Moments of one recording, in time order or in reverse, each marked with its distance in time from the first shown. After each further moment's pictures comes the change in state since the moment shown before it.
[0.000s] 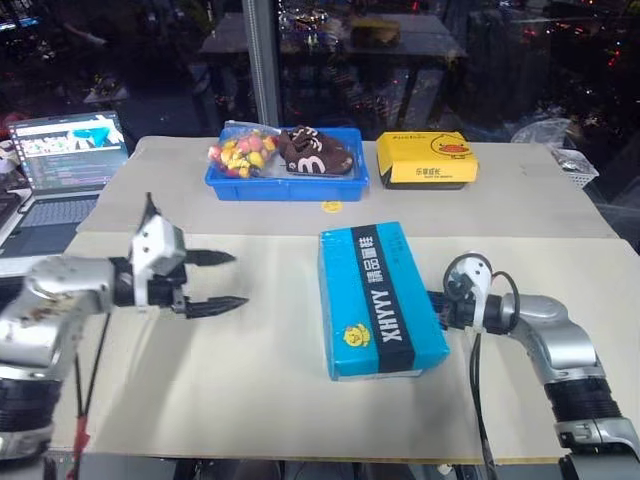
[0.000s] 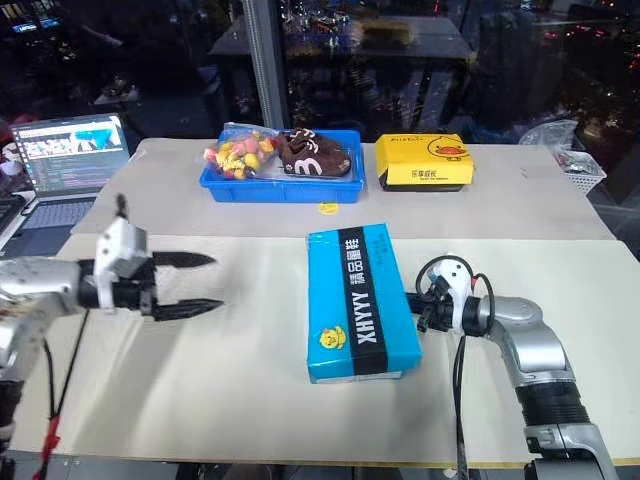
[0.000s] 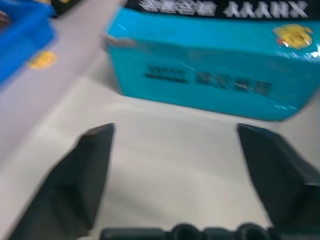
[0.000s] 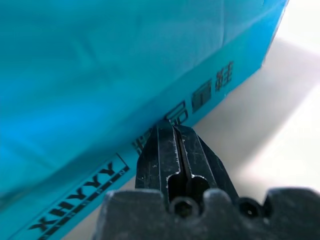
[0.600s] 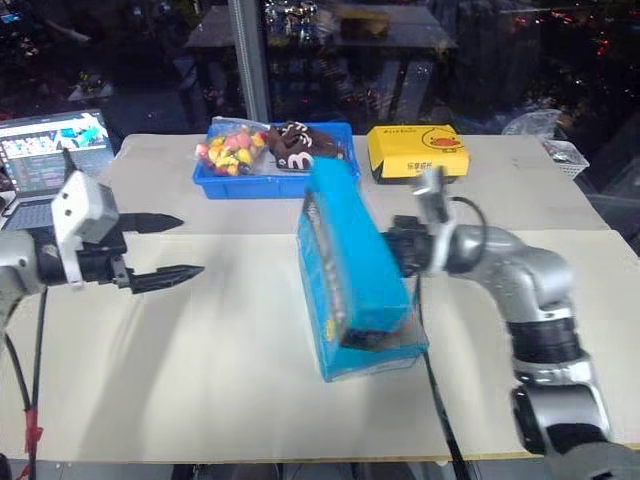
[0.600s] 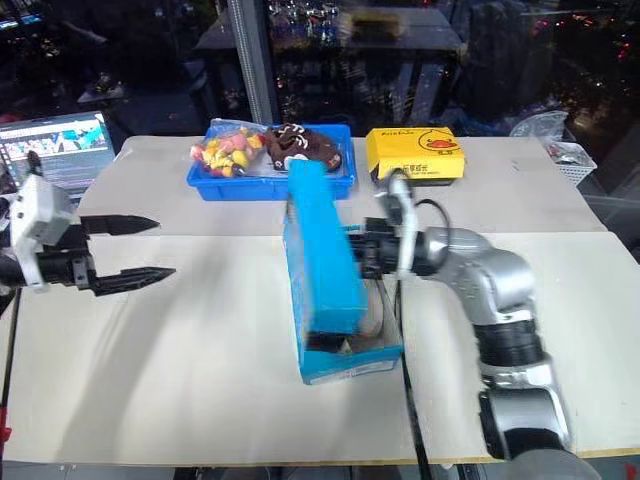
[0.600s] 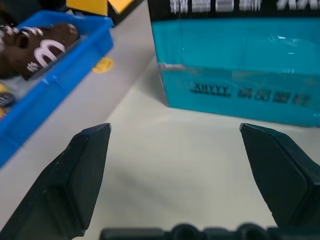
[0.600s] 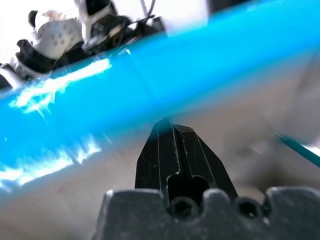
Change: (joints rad) left arm 0.022 0.112 0.199 -0.004 -0.068 0.076 0.014; right arm -0.359 0.229 0.139 -0.208 0.272 0.322 -0.042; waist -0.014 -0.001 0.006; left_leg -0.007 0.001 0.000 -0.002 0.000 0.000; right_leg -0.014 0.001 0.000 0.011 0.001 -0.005
